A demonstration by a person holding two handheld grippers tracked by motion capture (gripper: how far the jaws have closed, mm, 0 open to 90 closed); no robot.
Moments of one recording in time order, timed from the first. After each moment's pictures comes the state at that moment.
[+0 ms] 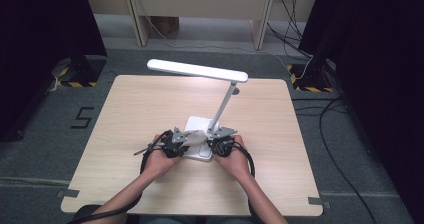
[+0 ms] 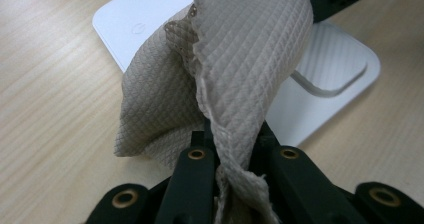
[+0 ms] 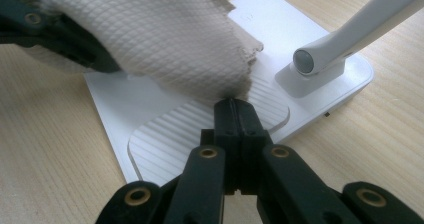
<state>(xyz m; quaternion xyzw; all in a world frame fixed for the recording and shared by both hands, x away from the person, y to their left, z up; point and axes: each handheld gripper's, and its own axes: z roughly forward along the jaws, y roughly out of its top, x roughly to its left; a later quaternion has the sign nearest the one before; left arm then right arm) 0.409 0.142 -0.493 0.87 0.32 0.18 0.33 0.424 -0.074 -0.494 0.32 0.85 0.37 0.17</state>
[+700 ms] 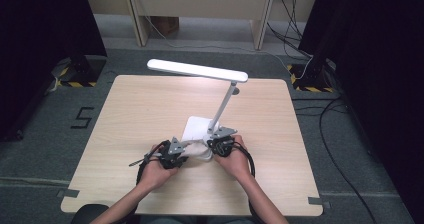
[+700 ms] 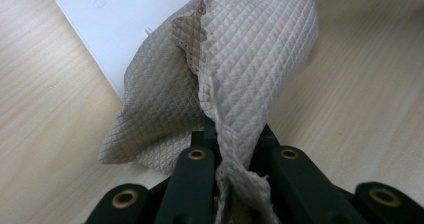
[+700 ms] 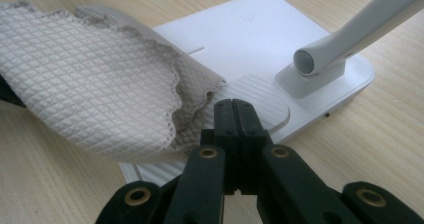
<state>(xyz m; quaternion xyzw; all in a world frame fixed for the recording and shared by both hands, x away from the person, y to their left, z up) 0.379 0.145 -0.498 0.87 0.32 0.16 0.35 0.425 -0.075 -0.494 0.32 0.86 0.37 0.17</state>
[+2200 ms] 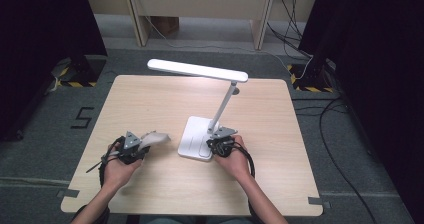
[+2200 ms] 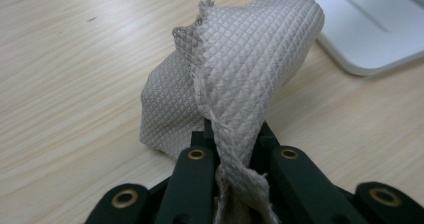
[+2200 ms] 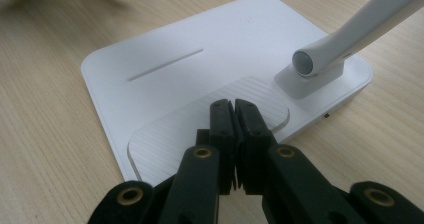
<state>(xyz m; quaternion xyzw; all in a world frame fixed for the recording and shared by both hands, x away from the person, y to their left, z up) 0.376 0.260 -0.489 0.79 0.45 0.24 0.34 0.424 -0.074 -0.495 0.32 0.85 0.38 0.17</state>
